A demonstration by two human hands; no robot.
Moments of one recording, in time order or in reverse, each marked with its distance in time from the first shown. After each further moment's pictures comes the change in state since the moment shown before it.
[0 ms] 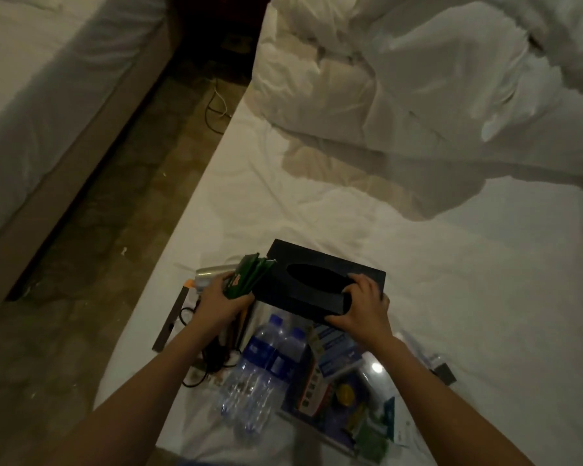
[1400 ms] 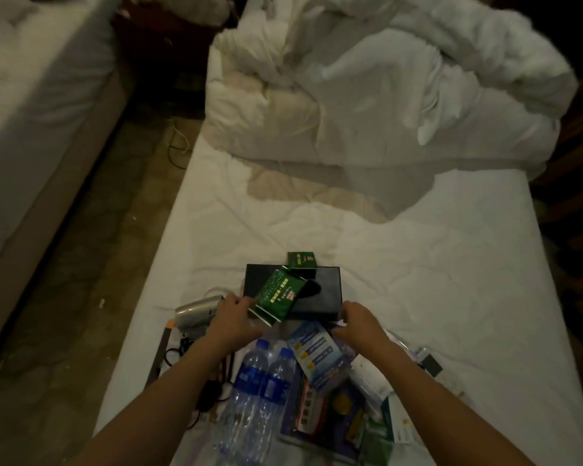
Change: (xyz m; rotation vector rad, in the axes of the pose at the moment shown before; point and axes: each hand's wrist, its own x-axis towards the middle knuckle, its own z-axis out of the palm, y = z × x) left_hand 0.009 0.041 0.036 0.785 -0.250 0.216; right_hand -0.018 0.017 -0.020 0.266 -0.115 0.192
